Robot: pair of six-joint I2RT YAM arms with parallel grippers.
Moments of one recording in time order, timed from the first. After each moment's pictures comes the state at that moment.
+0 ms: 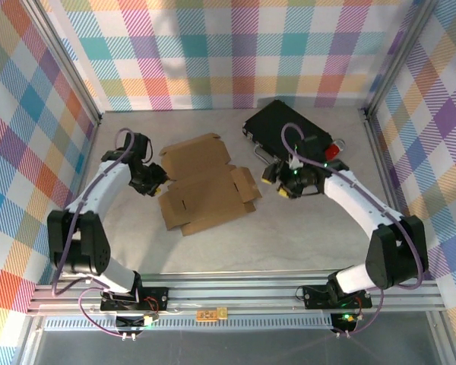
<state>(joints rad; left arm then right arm) -0.08 1.56 1.18 -0.87 0.21 -0.87 0.35 1.43 1.03 -0.60 -0.47 0.86</state>
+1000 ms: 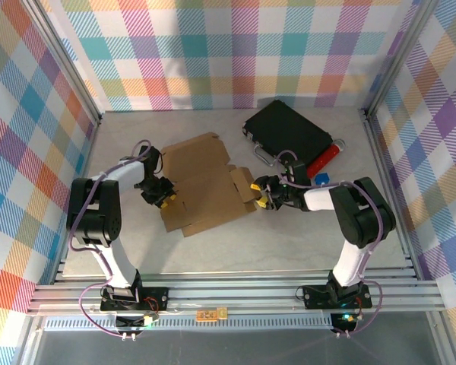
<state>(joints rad) -0.08 1.81 1.13 -0.76 0.23 -0.80 0.36 1.80 0.75 0.31 -0.64 1.43</state>
